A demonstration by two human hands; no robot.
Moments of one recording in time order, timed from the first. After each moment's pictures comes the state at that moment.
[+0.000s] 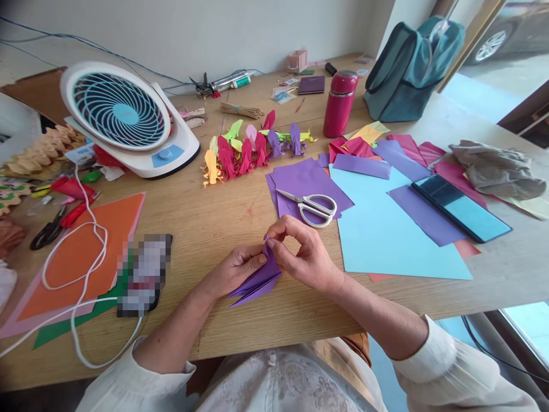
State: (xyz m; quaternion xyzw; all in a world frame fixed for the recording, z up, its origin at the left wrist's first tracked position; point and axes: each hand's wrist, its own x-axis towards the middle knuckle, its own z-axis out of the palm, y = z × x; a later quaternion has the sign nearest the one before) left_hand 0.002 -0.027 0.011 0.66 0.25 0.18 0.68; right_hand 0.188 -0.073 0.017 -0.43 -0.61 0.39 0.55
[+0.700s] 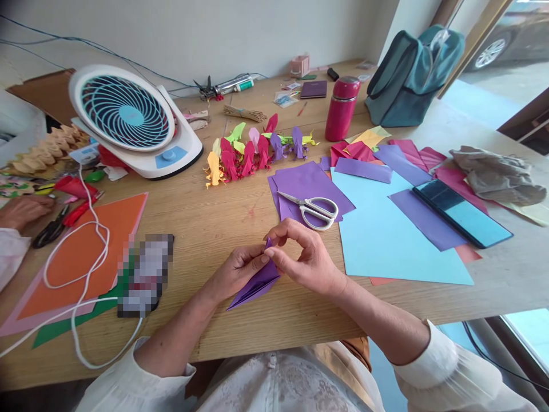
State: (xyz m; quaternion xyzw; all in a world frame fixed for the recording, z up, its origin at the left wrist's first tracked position) left_hand 0.005 -0.032 0.015 0.69 0.27 0.23 0.63; right_hand 0.190 -0.073 0.022 -0.42 -0.66 0.33 0.53
